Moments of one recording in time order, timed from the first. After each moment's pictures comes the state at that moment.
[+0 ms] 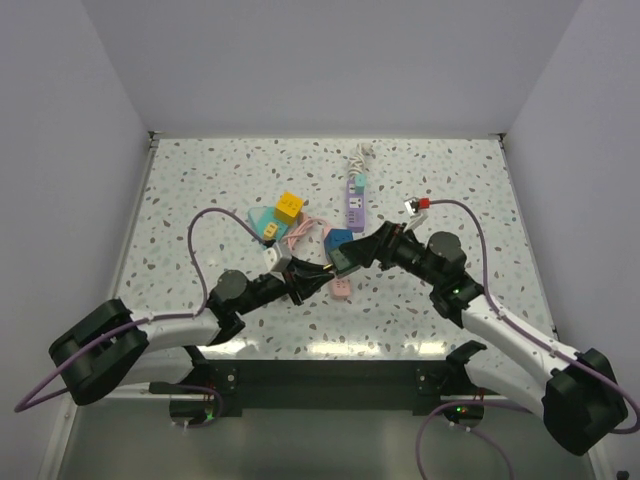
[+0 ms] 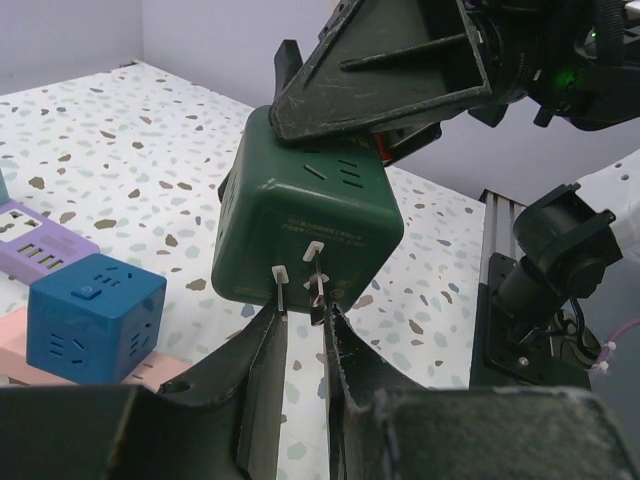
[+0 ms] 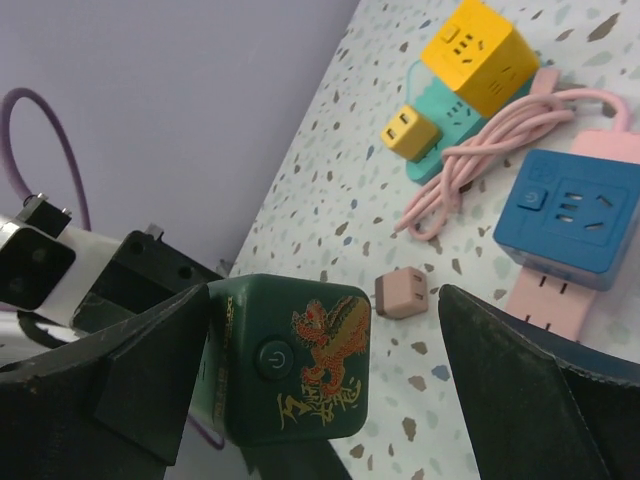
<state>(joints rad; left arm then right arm) -0.85 1.22 0.25 1.13 0.28 -0.29 0.54 0.96 0.46 0.39 -0.35 0.85</state>
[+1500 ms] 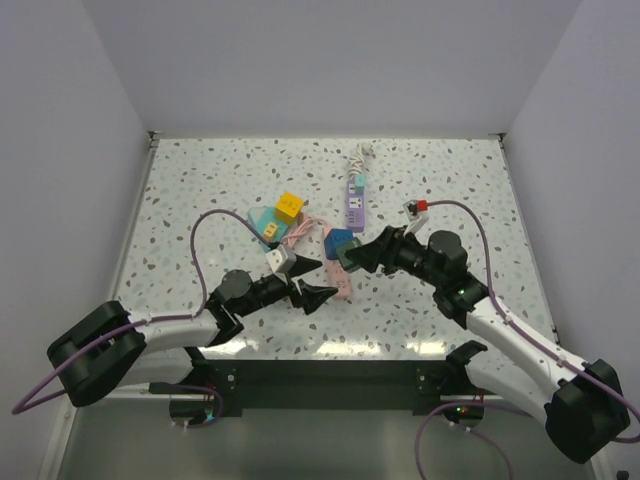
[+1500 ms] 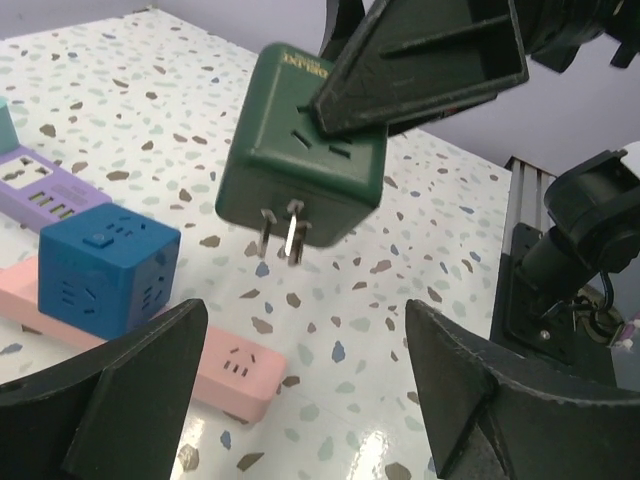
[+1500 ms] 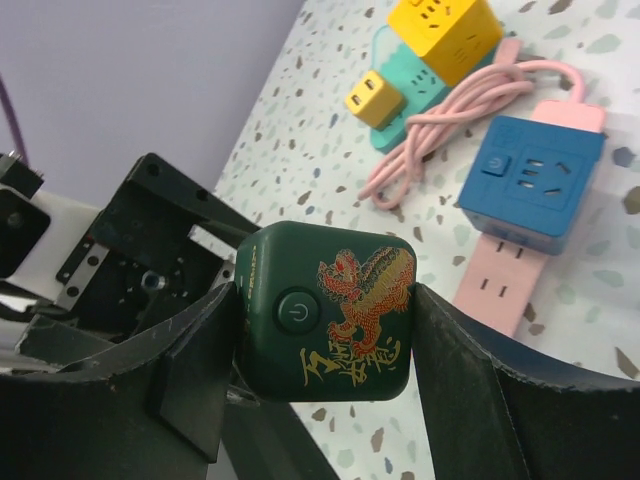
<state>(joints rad) -0.85 1.21 0.25 1.03 0.25 -0.27 0.53 0.91 0.48 0.25 -0.39 0.76</state>
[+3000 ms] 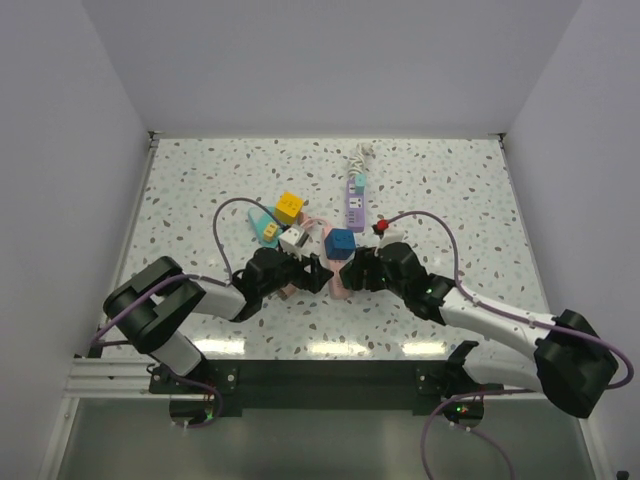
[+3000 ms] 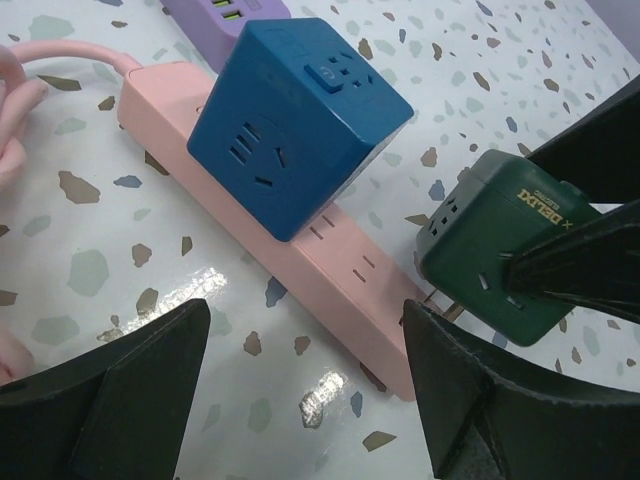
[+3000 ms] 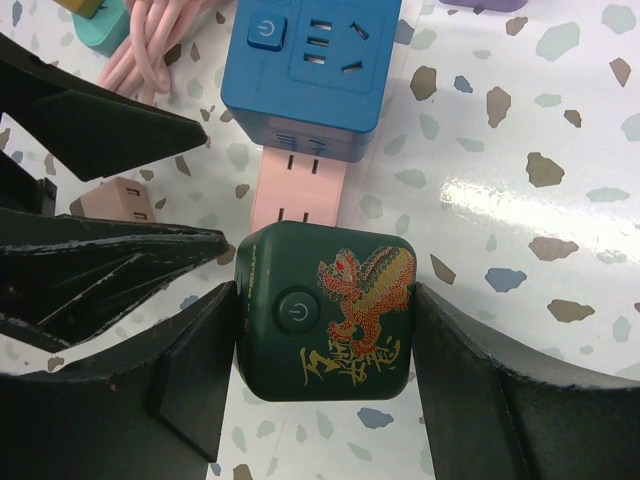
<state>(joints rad) -0.74 1.57 0.39 0.88 0.10 -0.37 0.78 1.14 0.52 0.02 0.18 0.54</state>
